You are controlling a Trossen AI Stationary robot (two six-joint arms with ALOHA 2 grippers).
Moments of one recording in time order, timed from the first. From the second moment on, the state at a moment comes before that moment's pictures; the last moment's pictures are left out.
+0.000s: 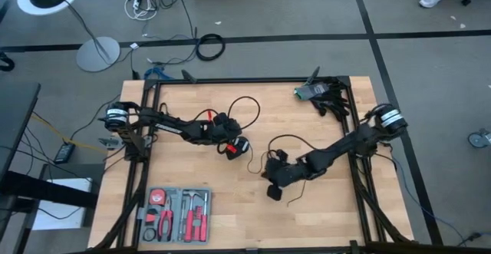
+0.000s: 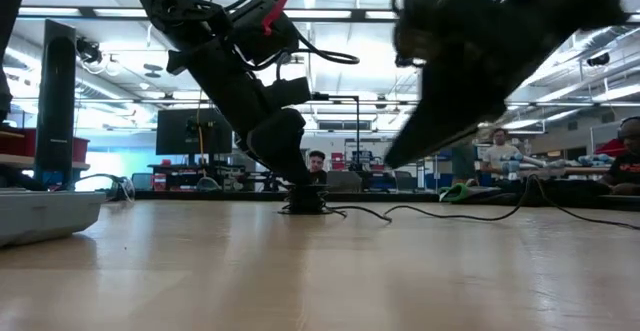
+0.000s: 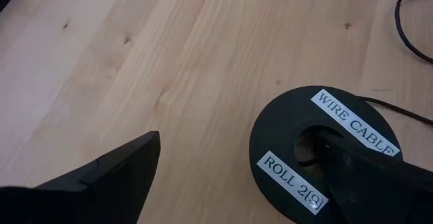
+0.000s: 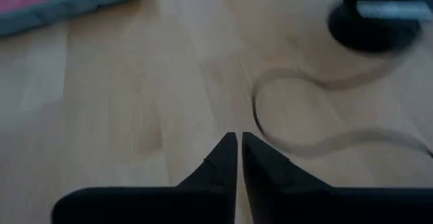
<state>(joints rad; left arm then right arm) 0.07 1.74 0.88 -0.02 -0.32 -0.16 0.40 1.70 0.85 0.04 0.37 0.58</state>
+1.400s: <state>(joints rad) 0.08 1.66 0.88 -0.18 -0.39 -0.17 0.62 1.53 0.85 -0.49 0.29 1.01</state>
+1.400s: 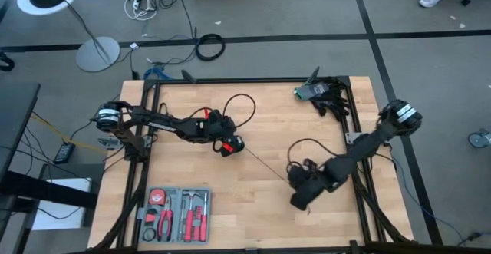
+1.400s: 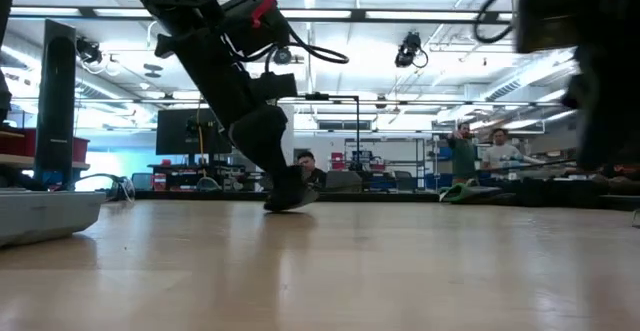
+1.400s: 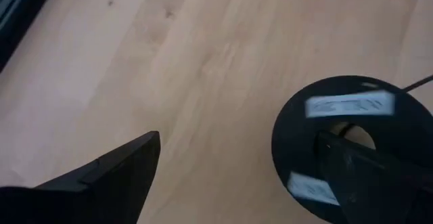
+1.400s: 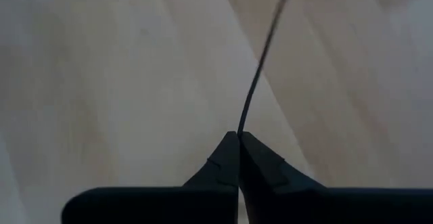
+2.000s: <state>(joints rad) 0.08 1.65 0.88 -0.26 -0.43 -0.21 0.94 1.45 0.85 -0.92 0.20 1.69</state>
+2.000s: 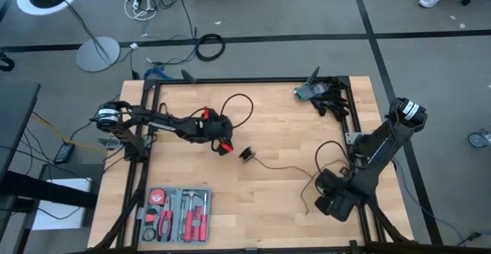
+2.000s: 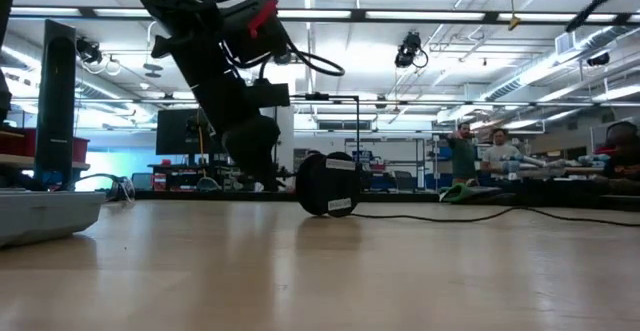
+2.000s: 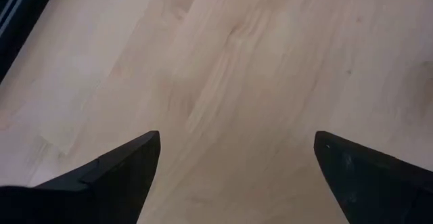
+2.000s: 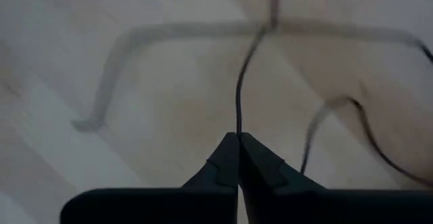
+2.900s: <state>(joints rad) 0.06 1.65 0.88 -0.18 -0.41 -0.25 0.47 1.45 0.85 -0.25 0.70 0.73</state>
